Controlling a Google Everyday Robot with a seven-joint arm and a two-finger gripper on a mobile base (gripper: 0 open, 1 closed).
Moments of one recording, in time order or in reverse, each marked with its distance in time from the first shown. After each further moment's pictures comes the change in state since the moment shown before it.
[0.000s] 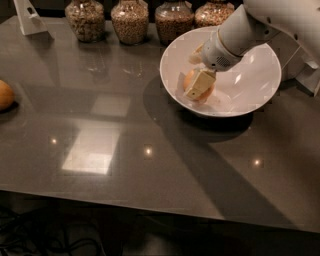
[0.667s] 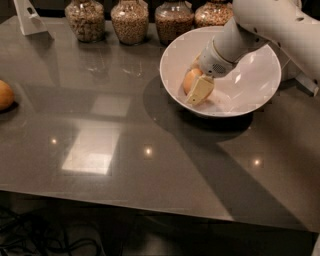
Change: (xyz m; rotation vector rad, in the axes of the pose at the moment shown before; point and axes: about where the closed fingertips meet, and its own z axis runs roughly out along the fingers) arm 0.024 -0.007 0.030 -0.028 0.063 0.032
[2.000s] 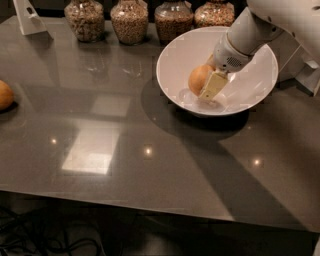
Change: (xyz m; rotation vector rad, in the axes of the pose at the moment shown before) arm 0.022 -0.003 -0.032 -0.007 0.066 0.021
